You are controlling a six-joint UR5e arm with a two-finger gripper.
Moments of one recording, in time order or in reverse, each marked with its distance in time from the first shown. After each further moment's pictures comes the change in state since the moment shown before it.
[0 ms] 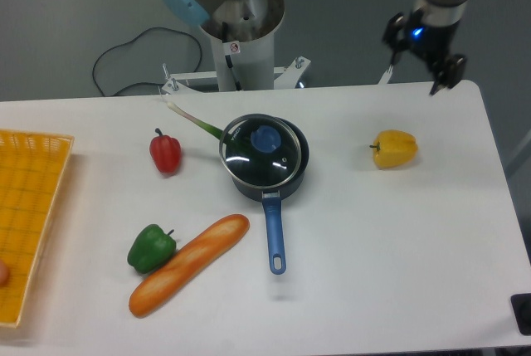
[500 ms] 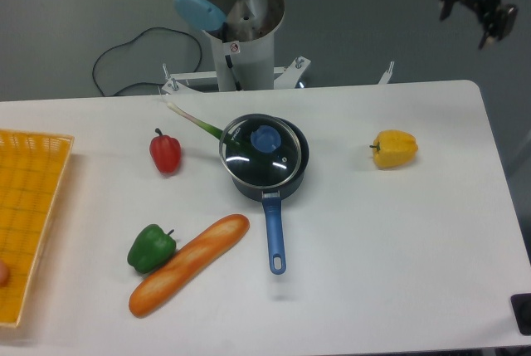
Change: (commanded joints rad) arm 0.167 -0.012 0.083 -0.077 0.035 0.079
